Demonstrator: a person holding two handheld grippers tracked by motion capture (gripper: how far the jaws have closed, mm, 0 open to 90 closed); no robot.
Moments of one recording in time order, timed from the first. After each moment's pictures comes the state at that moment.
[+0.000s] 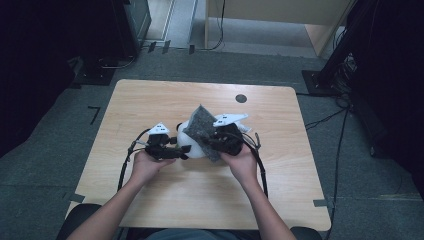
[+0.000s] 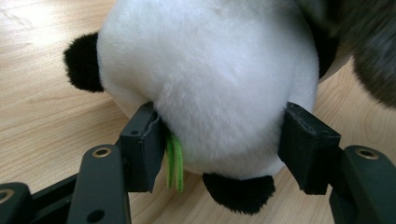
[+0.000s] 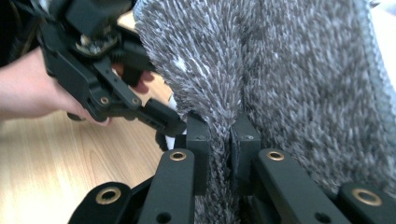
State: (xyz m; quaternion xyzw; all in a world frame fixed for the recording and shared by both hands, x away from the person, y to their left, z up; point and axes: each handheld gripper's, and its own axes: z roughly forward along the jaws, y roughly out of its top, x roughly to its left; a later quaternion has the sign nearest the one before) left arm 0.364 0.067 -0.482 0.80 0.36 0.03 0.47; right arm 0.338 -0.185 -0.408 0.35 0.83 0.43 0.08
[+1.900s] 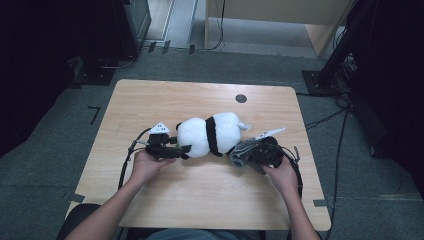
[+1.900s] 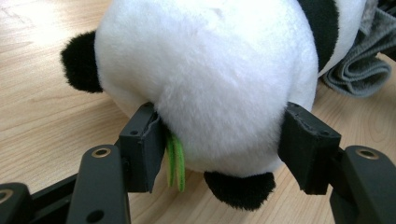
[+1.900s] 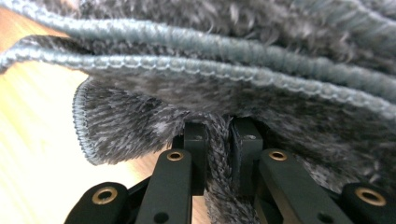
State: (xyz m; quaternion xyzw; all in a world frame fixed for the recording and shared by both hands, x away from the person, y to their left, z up) left arm 0.366 0.066 -0.482 0.81 0.36 0.03 0.46; right arm 0.331 -0.314 -0.475 0.47 0.83 0.30 0.04
